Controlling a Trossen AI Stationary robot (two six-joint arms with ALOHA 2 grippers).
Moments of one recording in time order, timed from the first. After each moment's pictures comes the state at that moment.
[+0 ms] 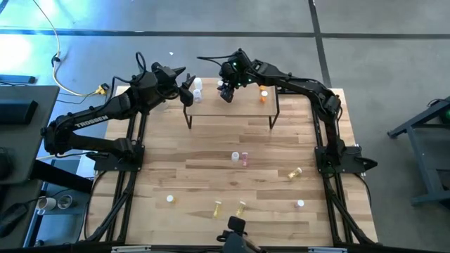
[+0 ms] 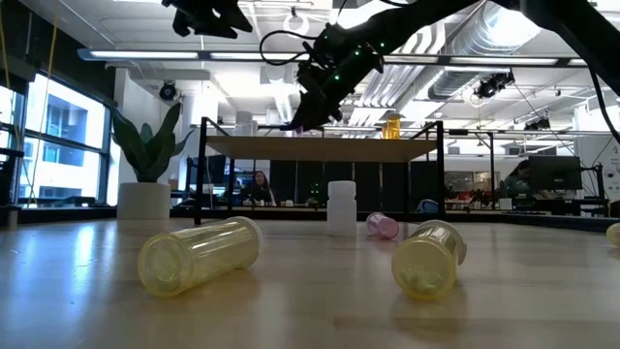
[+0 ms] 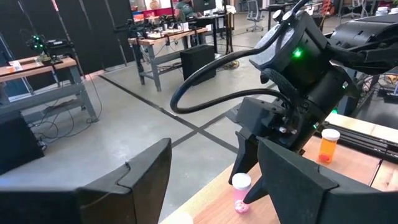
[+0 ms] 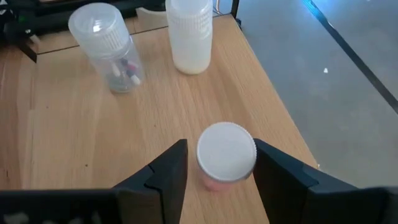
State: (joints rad) left arm 0.54 1.05 1.00 -0.09 -0.43 0.05; right arm -0.56 2.05 1.86 -0.53 -0.19 -0.19
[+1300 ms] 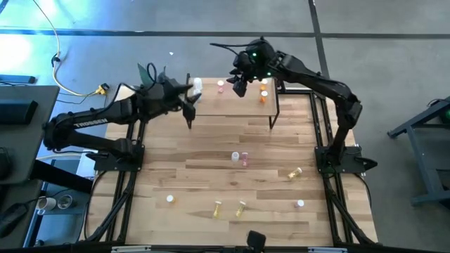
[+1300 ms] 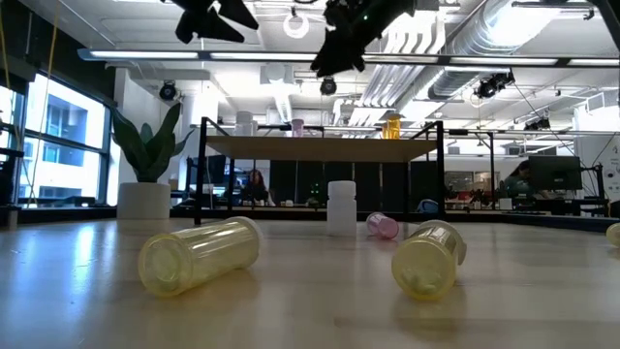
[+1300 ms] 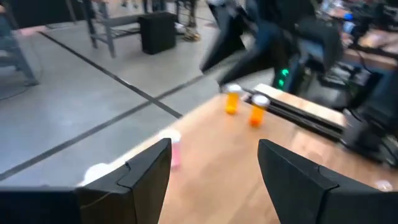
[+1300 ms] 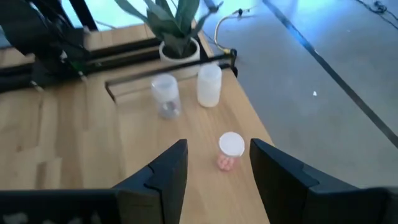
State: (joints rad) left arm 0.36 1.05 1.00 -0.23 -0.42 -0.17; right arm -0.53 1.79 1.87 -0.67 -0.18 -0.14
